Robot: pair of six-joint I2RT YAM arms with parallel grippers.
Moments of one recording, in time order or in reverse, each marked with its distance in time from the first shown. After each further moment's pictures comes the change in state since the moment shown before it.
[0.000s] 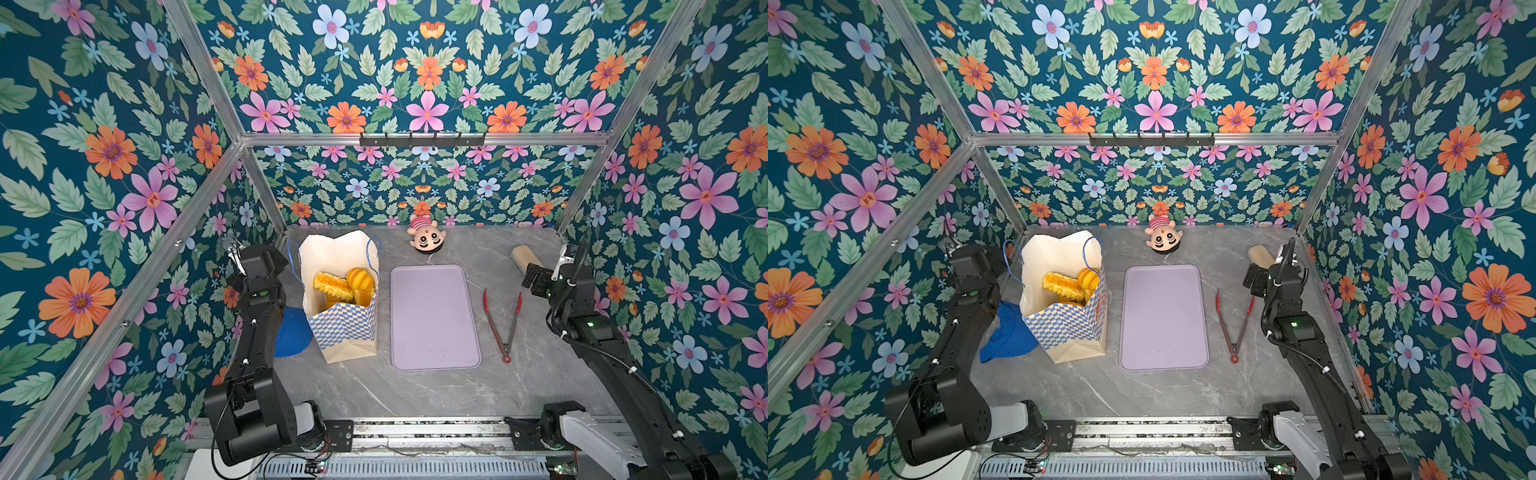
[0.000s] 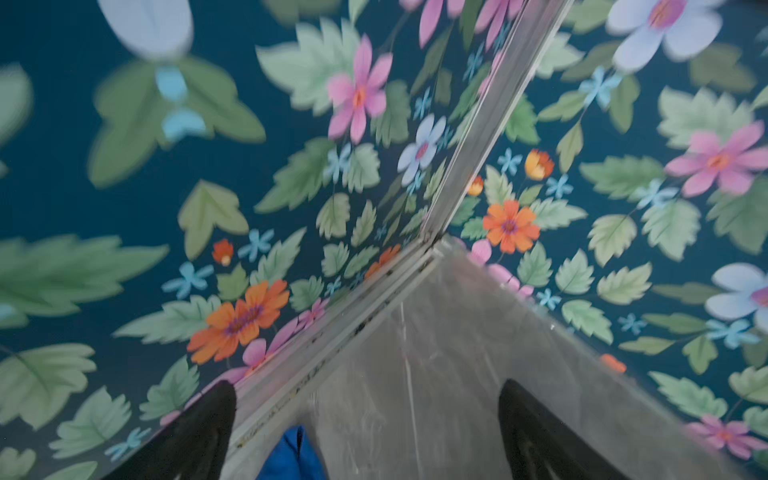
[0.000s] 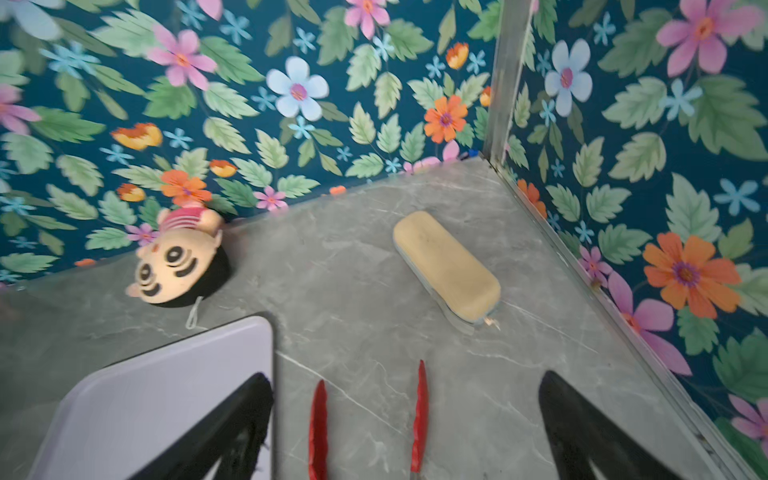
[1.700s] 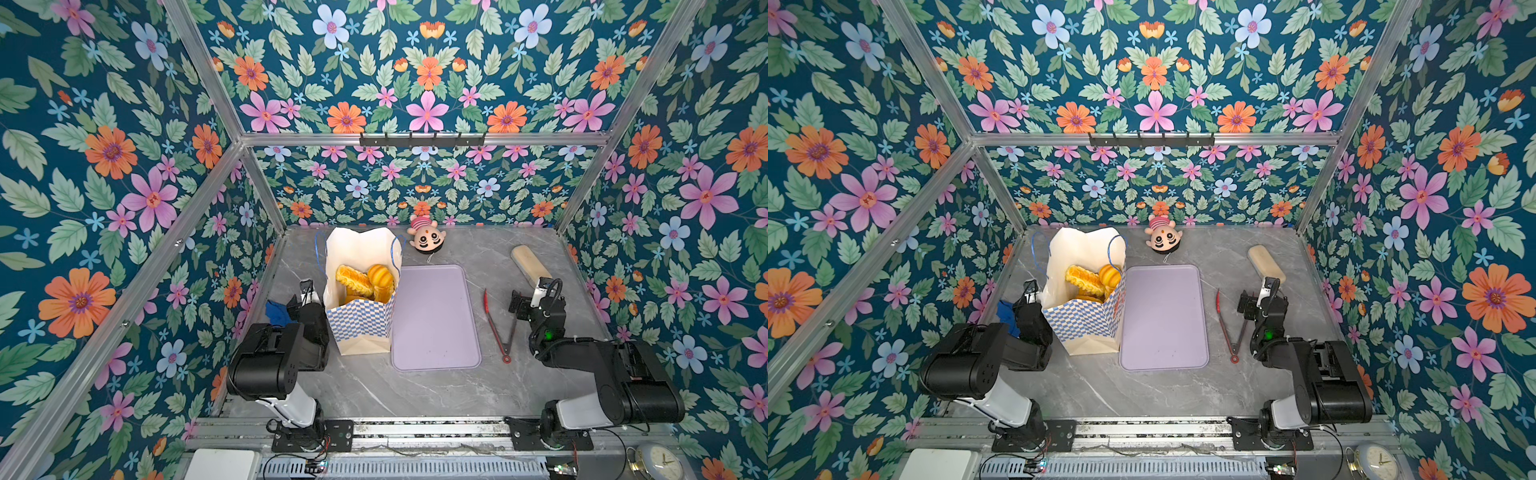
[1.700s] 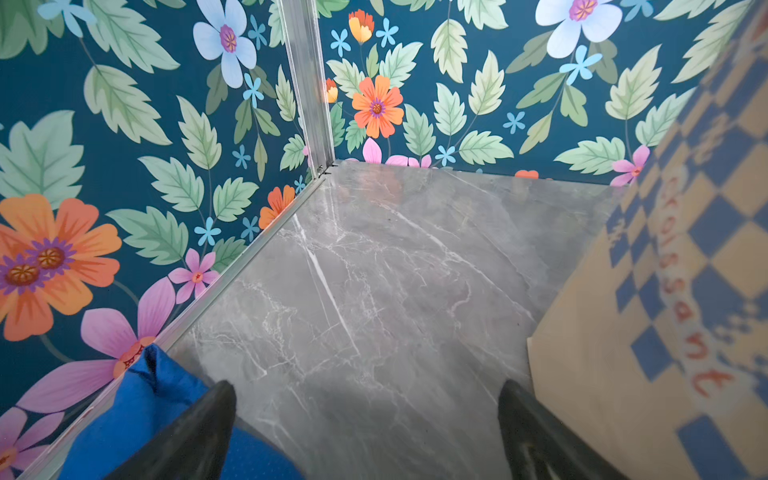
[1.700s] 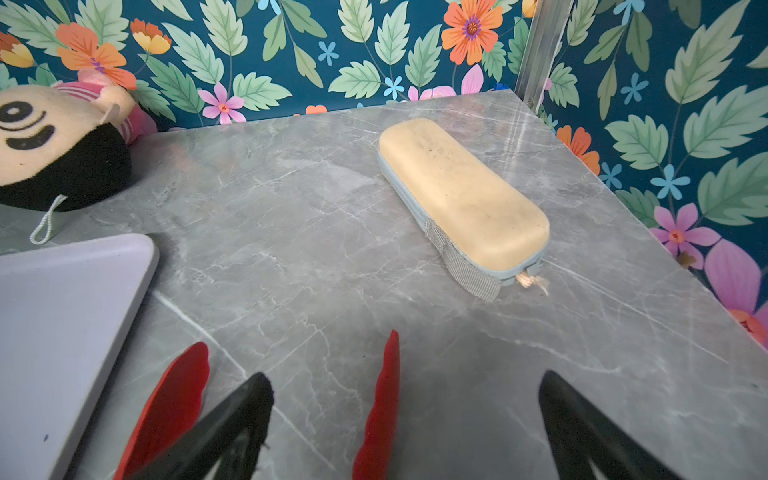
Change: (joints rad) left arm -0.308 0.317 -0.603 1.131 -0.007 0.341; right arm -0.087 0.467 -0.474 1.015 -0.134 -0.182
